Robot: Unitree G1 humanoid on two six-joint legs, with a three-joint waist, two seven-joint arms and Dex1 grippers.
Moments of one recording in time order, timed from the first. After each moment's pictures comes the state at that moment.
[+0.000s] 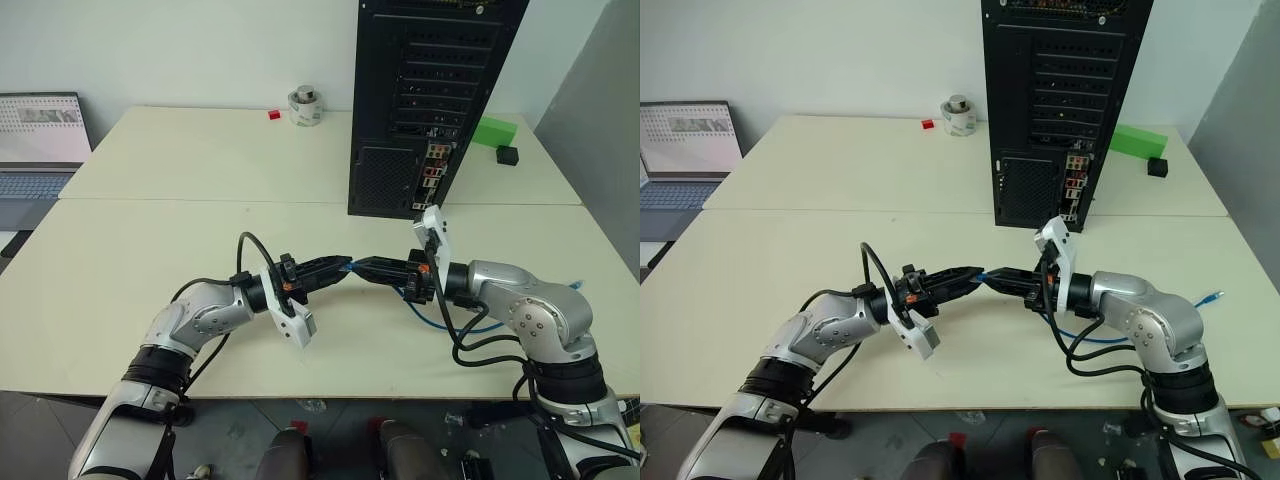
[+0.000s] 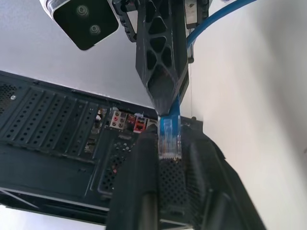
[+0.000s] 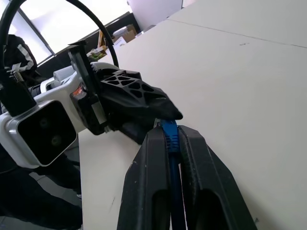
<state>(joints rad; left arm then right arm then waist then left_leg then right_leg) -0.51 0.56 -0.23 0.36 0.58 -1.11 -0.26 -0.51 -0.44 0.05 -0.28 0.71 0.96 0.75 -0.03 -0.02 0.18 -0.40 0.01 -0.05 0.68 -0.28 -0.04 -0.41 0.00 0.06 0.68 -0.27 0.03</state>
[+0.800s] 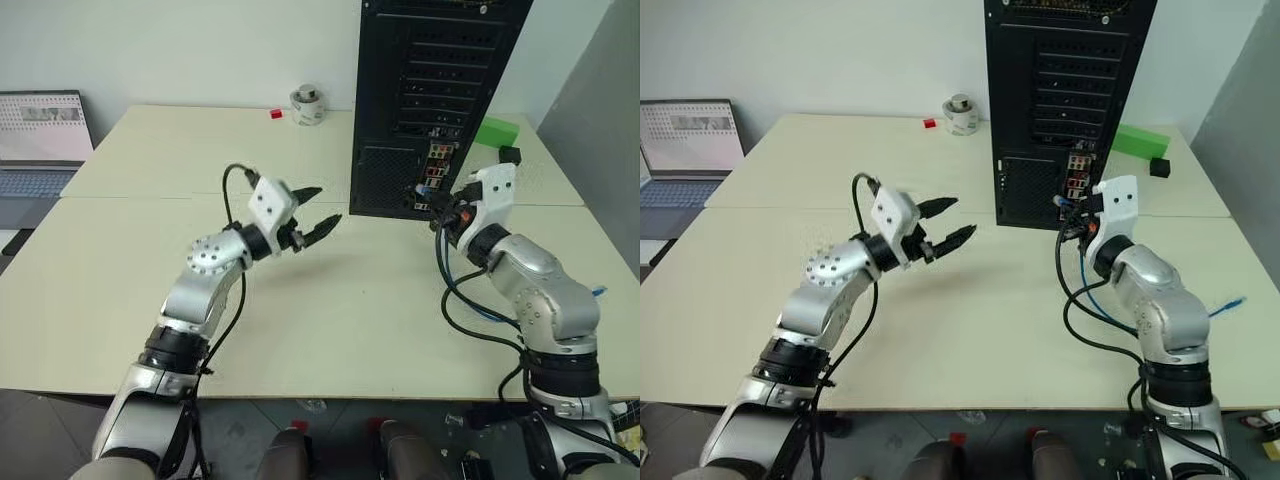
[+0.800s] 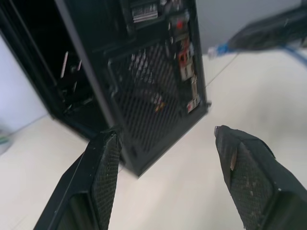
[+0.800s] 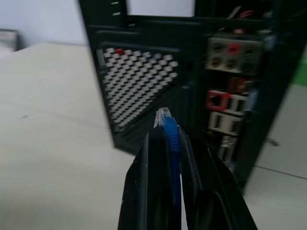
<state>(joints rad) -0.66 0.48 -0.15 0.10 -0.38 0.24 -0.71 -0.53 -0.30 -0.09 -0.23 0.30 0.66 0.15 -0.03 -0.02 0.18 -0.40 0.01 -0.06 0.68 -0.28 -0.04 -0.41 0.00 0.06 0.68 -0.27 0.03</state>
